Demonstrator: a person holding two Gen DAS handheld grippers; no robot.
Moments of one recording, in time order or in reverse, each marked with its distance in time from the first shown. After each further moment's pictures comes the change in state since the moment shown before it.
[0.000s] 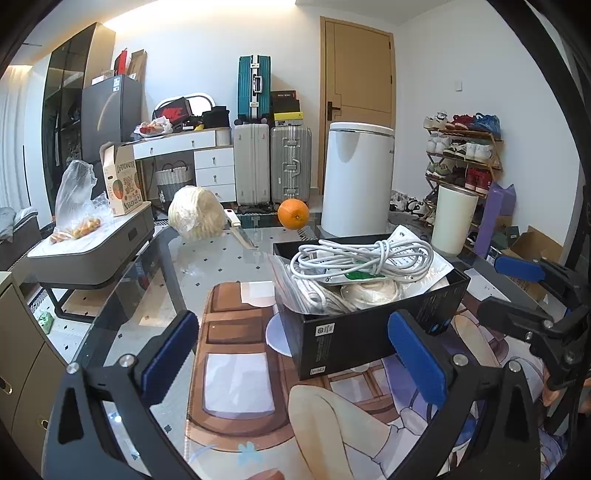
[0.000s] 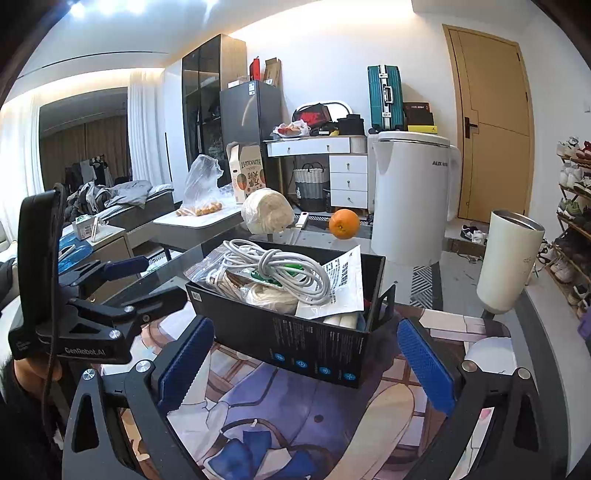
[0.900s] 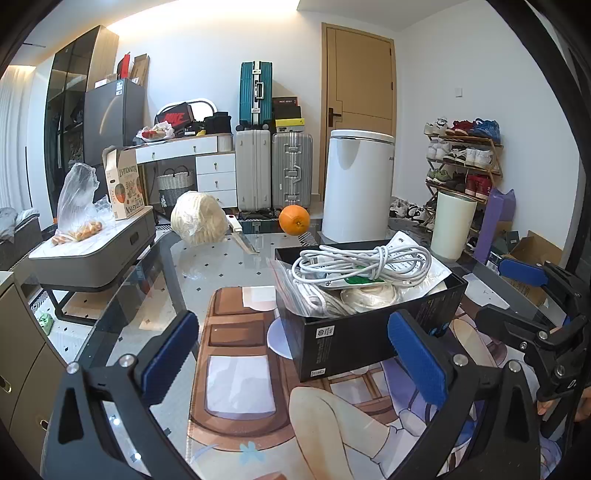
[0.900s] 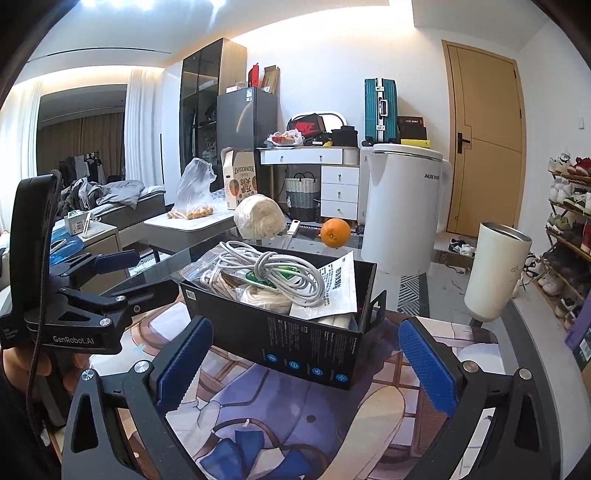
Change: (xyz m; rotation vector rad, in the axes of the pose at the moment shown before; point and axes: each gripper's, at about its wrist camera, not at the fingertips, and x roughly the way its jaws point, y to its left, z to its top) left arm -0.006 -0.001 -0.001 -0.002 -0.020 0.001; right arm -0.008 0.010 -0.006 -0.039 -0.041 -0.055
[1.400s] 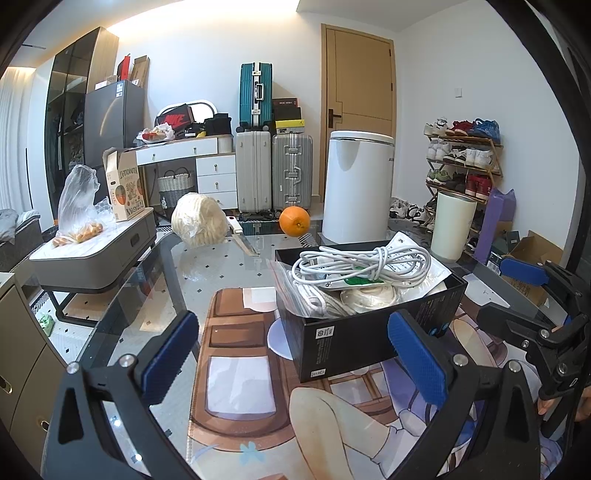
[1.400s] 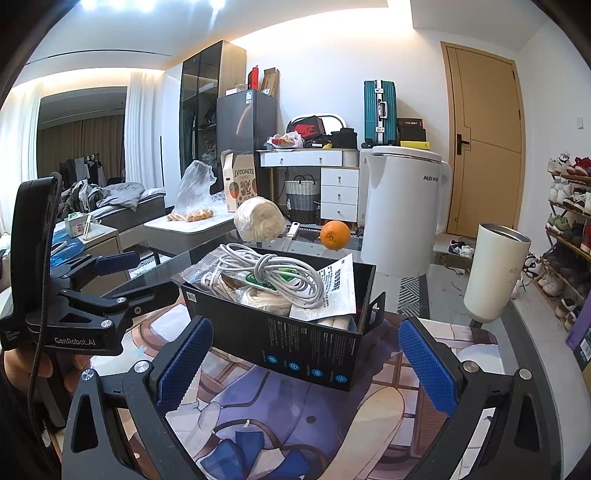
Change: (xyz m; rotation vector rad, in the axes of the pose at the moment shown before) left arm -0.001 -0.001 0.001 0.003 -0.006 0.002; right arm 0.000 -0.001 0.000 0.002 -0.010 0.001
